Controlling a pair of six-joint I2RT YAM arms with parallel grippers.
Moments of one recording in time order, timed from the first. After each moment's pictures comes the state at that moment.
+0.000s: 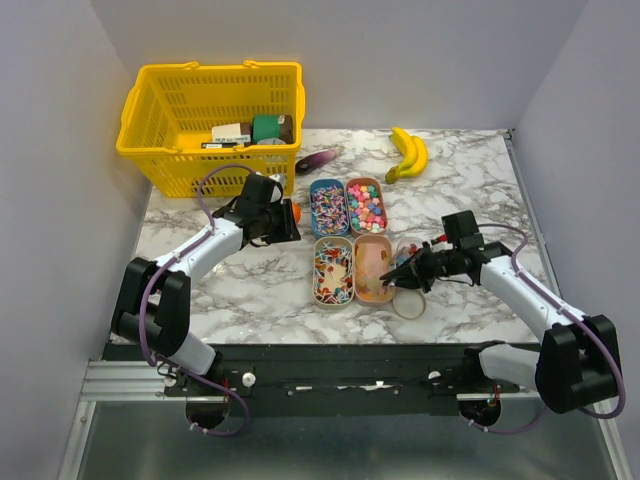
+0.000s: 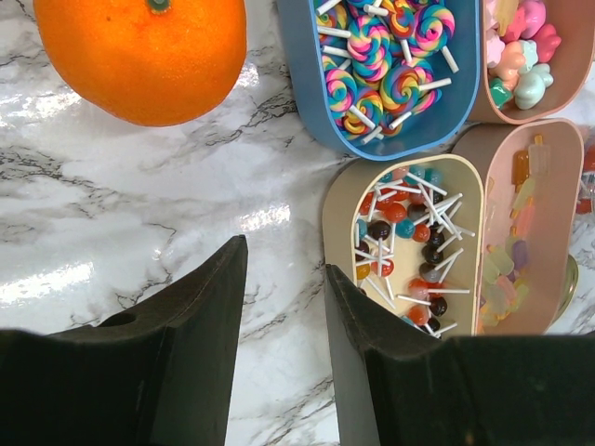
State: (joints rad) left arm -0.38 1.52 1.01 -0.34 0.21 -0.46; right arm 0.25 1.20 0.70 -0.58 -0.78 1.25
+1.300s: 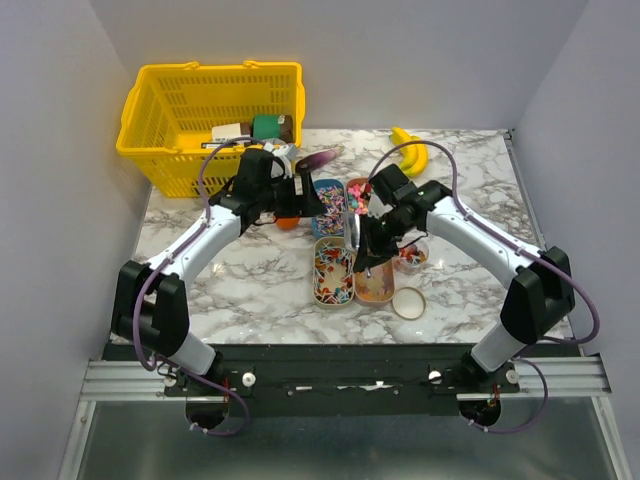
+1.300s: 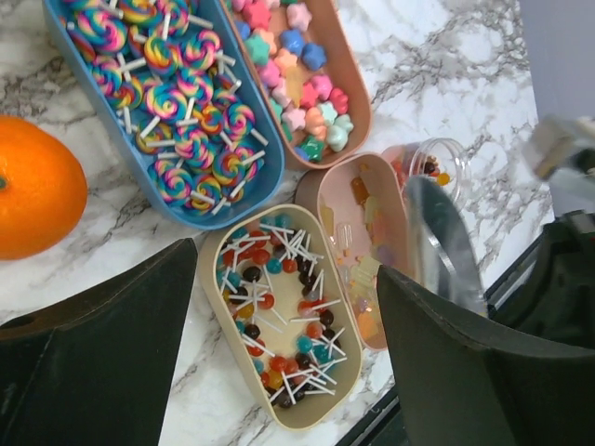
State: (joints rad) left arm -0.38 1.52 1.15 -0.27 0.44 -0.45; right arm 0.60 1.60 1.37 -0.96 -0.46 0.56
